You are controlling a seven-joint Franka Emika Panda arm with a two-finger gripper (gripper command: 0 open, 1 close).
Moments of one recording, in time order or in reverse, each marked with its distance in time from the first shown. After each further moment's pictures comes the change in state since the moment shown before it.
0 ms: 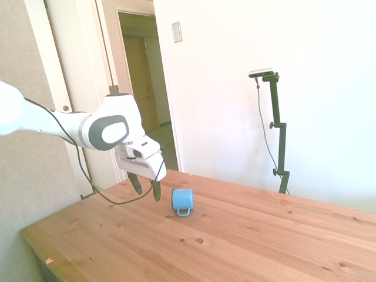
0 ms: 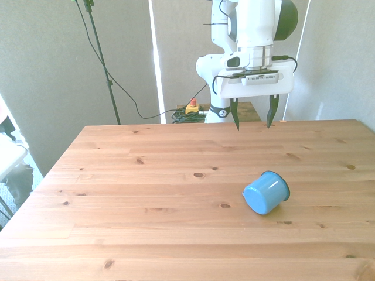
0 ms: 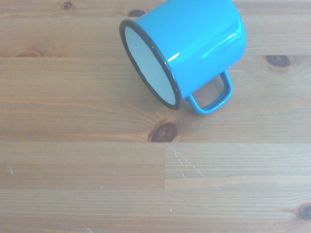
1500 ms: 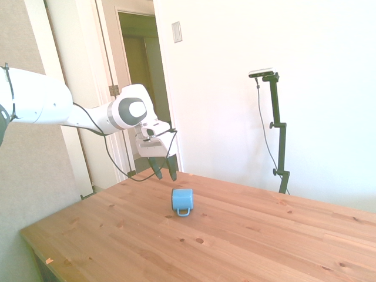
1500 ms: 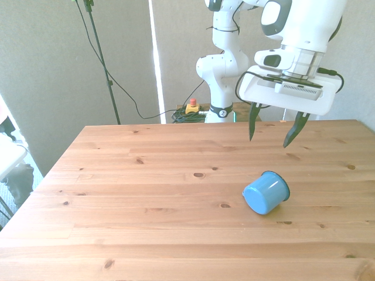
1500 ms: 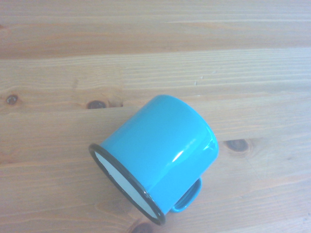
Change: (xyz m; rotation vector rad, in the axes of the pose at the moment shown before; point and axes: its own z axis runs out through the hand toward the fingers) arm 0.035 -0.121 0.002 -0.214 0.174 0.115
